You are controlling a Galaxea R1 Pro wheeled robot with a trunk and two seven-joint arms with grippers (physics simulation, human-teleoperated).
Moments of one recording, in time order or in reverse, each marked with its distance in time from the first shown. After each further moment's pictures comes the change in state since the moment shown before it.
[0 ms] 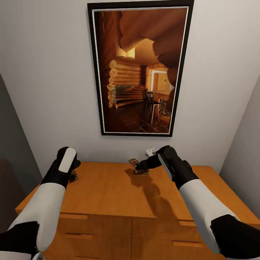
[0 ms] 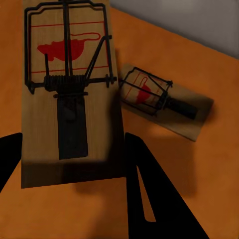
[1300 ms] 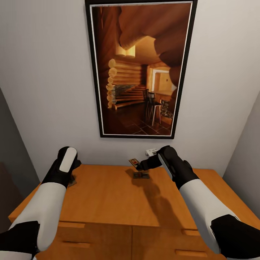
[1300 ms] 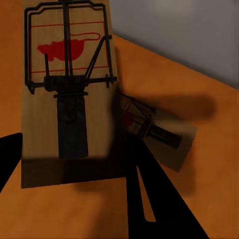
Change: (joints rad) left arm -0.003 -0.005 -0.001 0.000 -0.003 0.001 0.005; right arm 0.000 -0.003 0.000 0.000 0.002 0.000 -0.002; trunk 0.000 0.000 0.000
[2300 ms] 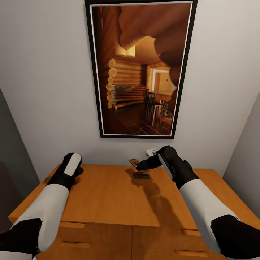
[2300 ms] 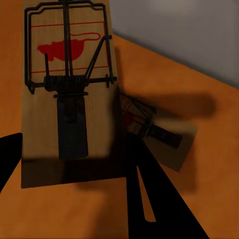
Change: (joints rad) left arm 0.000 -0.007 -0.011 0.154 0.004 -0.080 -0.006; right arm 0.000 -0.001 -0.001 0.001 -0.003 0.000 0.001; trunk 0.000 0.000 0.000
